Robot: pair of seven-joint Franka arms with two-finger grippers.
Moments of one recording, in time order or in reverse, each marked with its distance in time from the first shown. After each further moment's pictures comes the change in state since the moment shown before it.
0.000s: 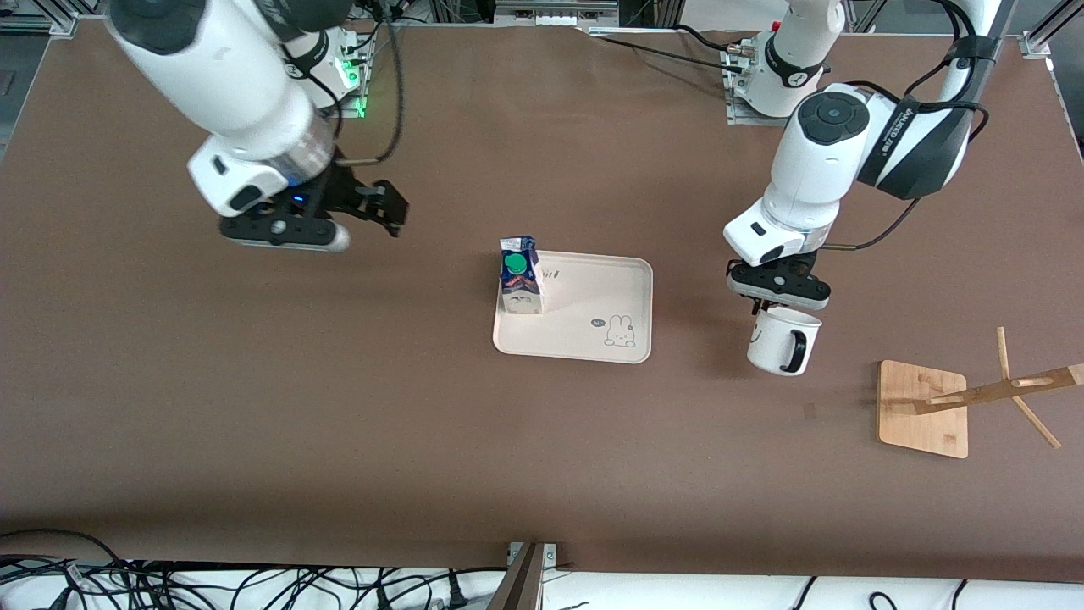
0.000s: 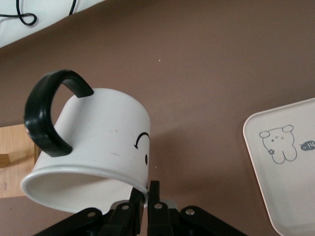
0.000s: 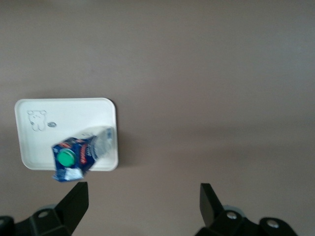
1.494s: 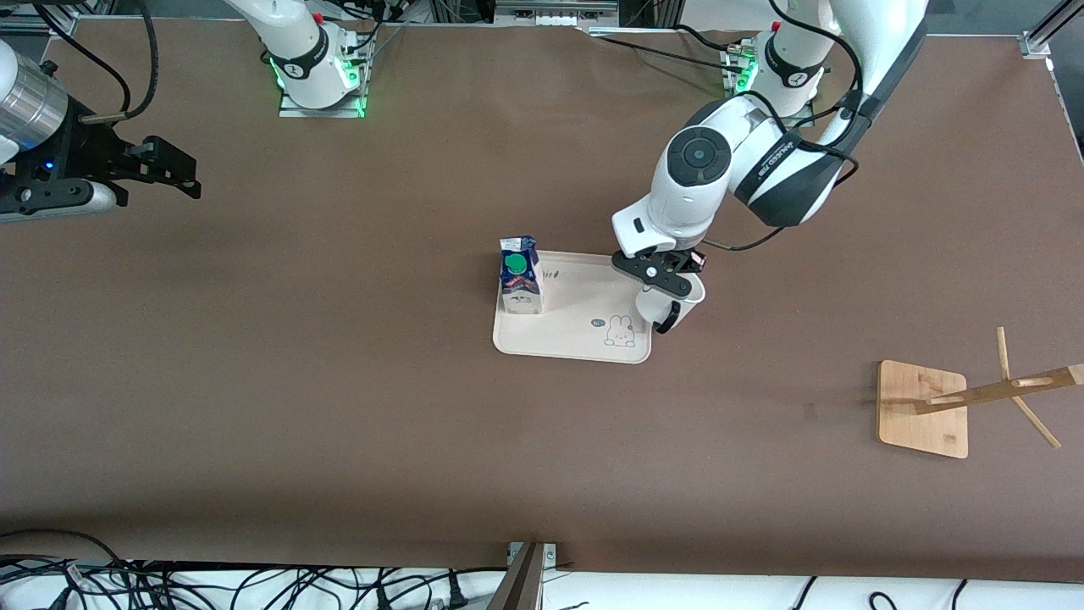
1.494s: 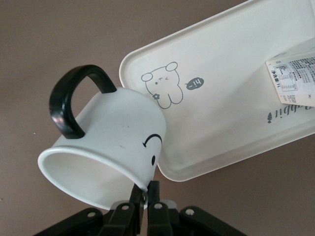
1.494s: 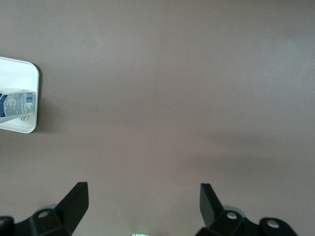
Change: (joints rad) left arm -0.268 0.258 -0.006 0.196 -0.102 -0.251 -0.048; right arm -0.633 -0.200 0.336 -0.170 -0.101 -0.084 -0.491
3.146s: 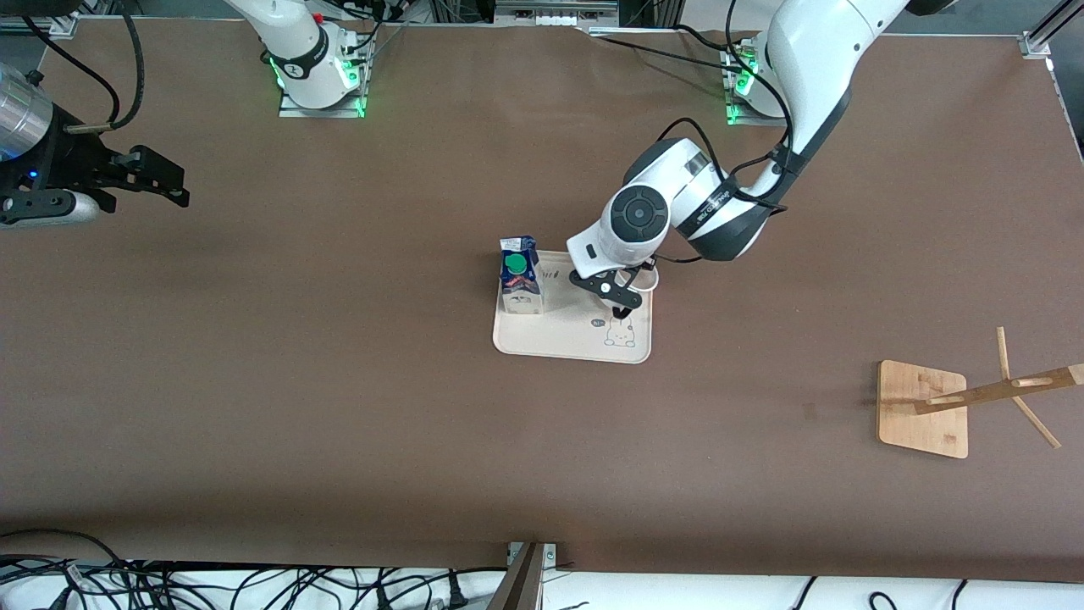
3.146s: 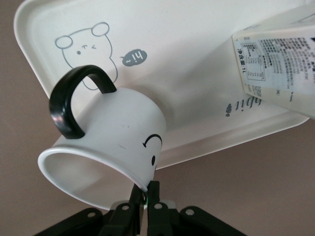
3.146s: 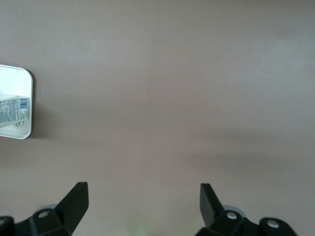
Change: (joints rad) left arm -0.256 0.188 0.182 0.171 -0.157 -0.093 -0.031; right arm -0.020 0.024 -0.002 0.021 -0.005 0.000 0.002
